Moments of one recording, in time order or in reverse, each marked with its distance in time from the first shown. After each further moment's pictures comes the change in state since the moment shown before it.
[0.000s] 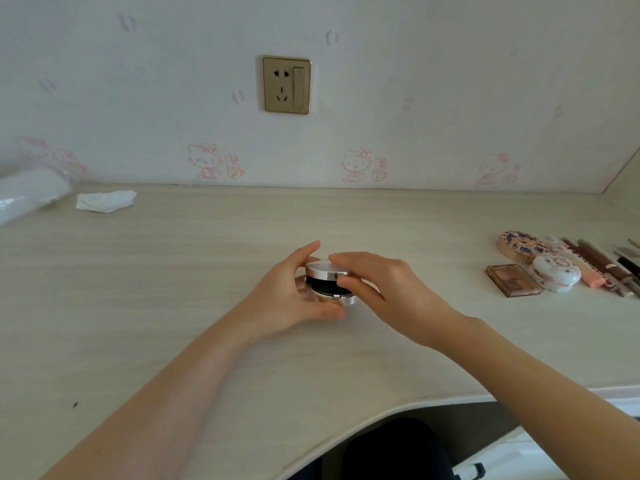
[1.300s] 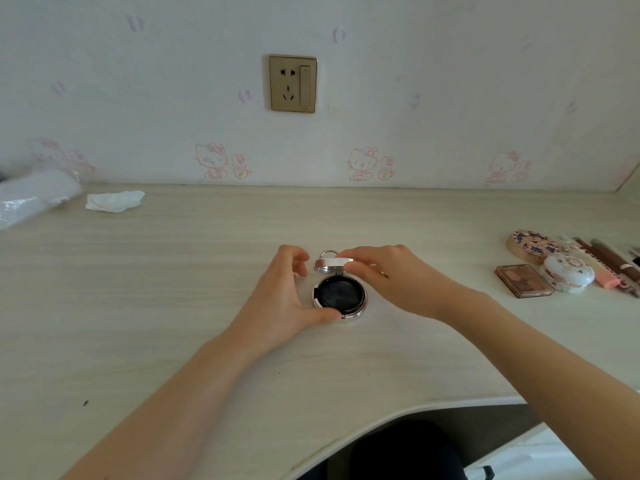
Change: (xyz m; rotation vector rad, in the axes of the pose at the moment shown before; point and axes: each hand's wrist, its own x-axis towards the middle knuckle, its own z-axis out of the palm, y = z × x) left_hand -0.011 -0.008 -0.003 0.373 0.245 0.075; right_hand 0.023 0.018 -0.006 0.019 -0.109 0.155
